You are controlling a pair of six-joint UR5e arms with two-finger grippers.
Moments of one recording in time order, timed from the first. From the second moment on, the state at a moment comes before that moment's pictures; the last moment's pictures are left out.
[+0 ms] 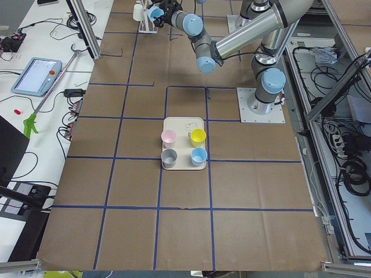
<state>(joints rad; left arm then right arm) -1.41 -1.67 -2.10 -0.01 0.57 0.24 1.82 -1.32 1.89 -3.20 -1.32 1.66</state>
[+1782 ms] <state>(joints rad) -1.52 -1.65 -1.51 -1.52 1.55 -0.01 1.32 -1.12 1.79 -3.48 -1.40 0.07</state>
